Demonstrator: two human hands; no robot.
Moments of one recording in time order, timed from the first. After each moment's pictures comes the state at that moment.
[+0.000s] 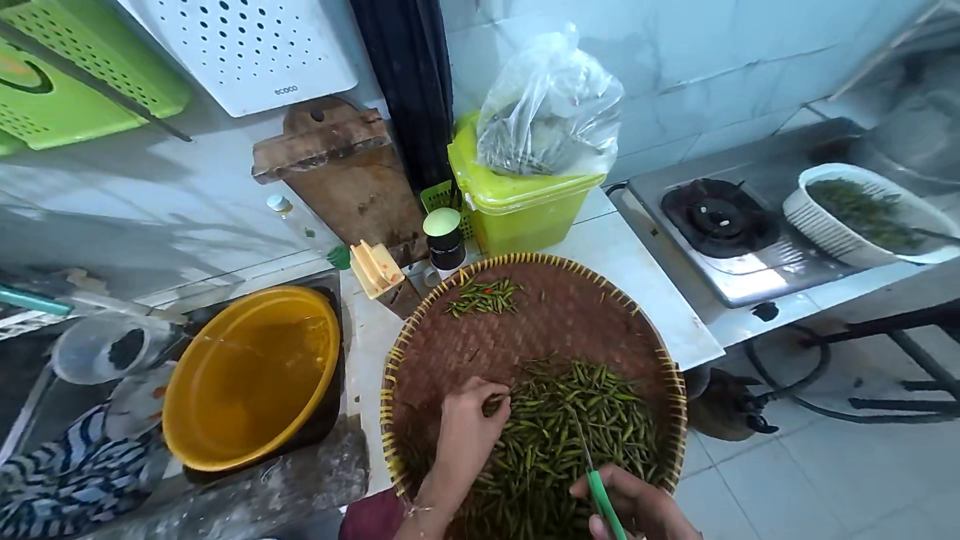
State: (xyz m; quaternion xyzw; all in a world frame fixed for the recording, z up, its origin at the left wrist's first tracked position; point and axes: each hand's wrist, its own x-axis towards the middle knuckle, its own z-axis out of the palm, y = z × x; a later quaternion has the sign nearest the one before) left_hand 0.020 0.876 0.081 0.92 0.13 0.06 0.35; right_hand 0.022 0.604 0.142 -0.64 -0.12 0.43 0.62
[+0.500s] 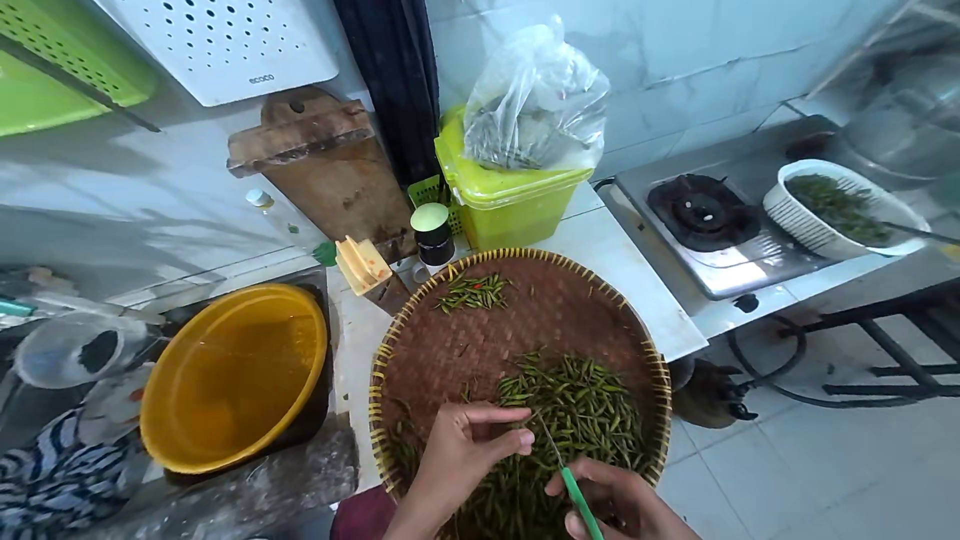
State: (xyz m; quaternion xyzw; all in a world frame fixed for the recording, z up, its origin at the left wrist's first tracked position) left_hand -0.002 0.869 0.140 0.65 0.11 -0.05 0.75; right_hand 0.031 0.609 0.141 -0.64 -0.18 0.45 0.59
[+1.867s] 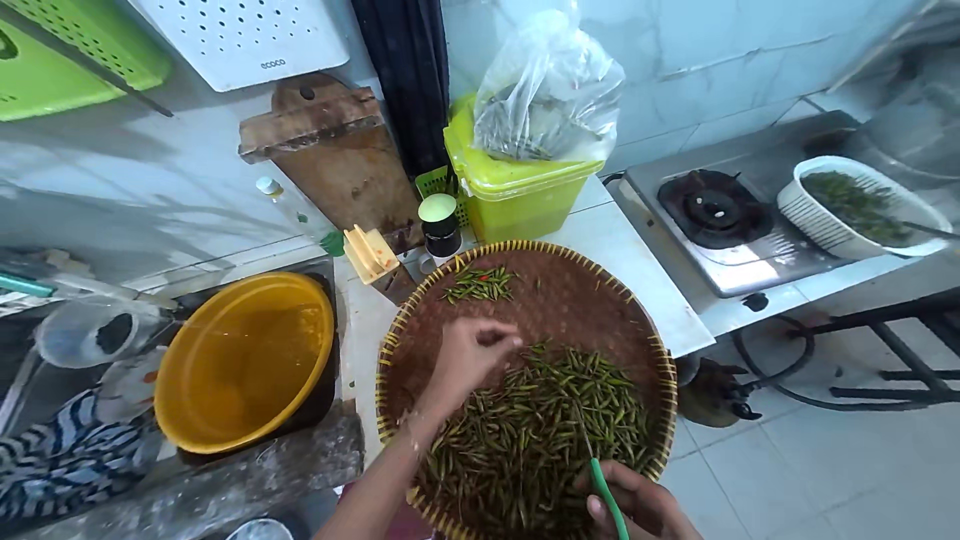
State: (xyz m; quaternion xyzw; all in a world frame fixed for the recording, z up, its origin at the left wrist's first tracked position) left_hand 0.082 0.897 0.132 0.86 0.12 -0.01 0.50; right_hand 0.007 0.598 0.141 -0.63 -0.04 0.44 0.64
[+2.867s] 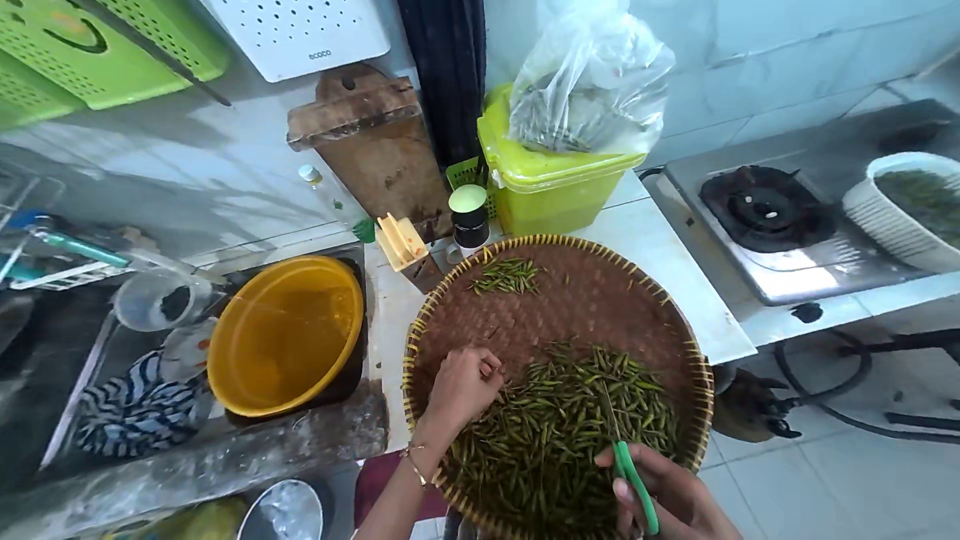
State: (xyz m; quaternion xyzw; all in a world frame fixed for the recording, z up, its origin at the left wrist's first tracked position) left_hand 0.037 0.920 0.110 0.89 0.21 -0.21 0.34; right_hand 0.026 0.601 0.145 -0.64 -0.08 0.42 0.64
